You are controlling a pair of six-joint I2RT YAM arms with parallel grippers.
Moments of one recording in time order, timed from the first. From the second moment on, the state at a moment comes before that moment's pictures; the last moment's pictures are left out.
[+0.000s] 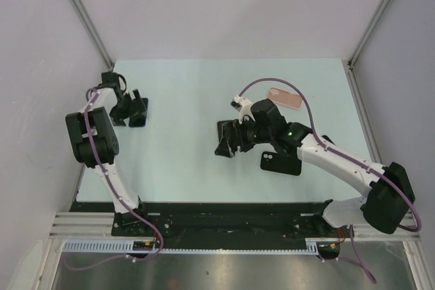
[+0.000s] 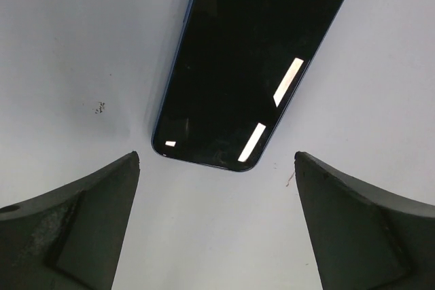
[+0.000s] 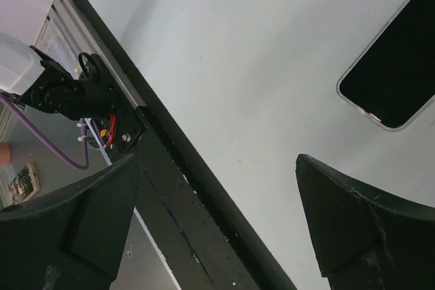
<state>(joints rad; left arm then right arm) 0.25 1.98 1.46 -0.65 0.08 -0.20 0.79 1.35 1.04 -0.29 -0.38 0.43</state>
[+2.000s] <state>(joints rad) 0.13 2.07 1.51 -0.63 -0.02 -0.13 0.67 1.11 0.82 -0.37 -0.31 0.36</state>
